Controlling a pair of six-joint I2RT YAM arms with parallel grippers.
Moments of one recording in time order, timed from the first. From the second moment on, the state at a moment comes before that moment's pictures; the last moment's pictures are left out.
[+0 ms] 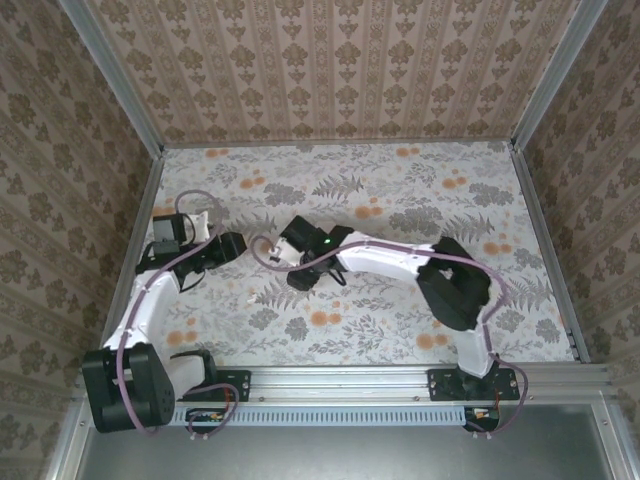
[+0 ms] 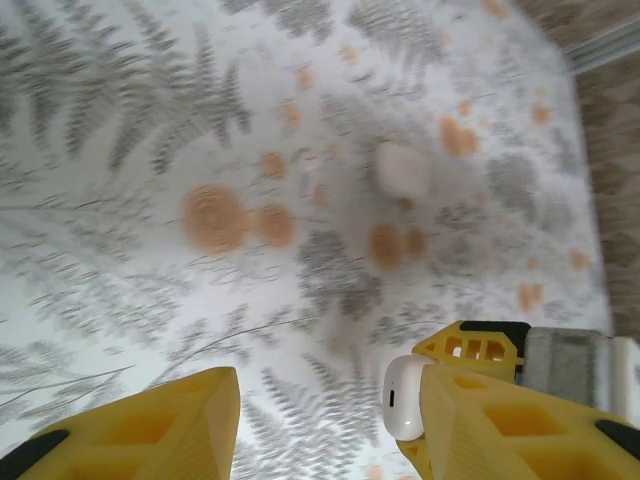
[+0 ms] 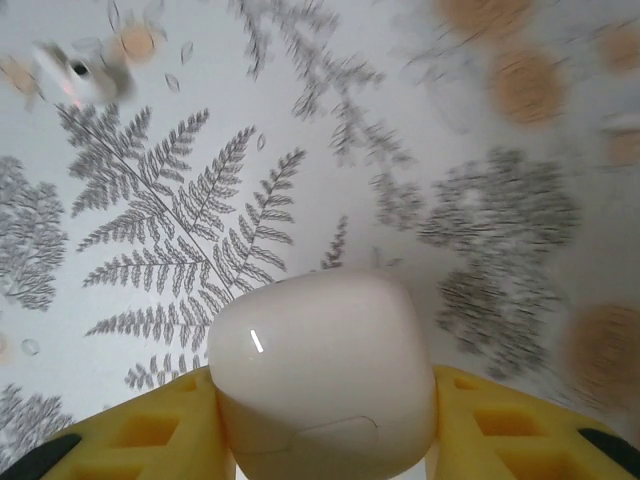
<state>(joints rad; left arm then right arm) 0.05 1.11 0.69 -0.41 0.73 -0.33 0.91 1.94 1.45 -0.56 -0.03 -0.21</state>
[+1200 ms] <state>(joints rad) -0.37 1.29 0.80 -0.27 1.07 -0.41 0.88 1.49 1.14 -0.35 -0.06 -0.19</state>
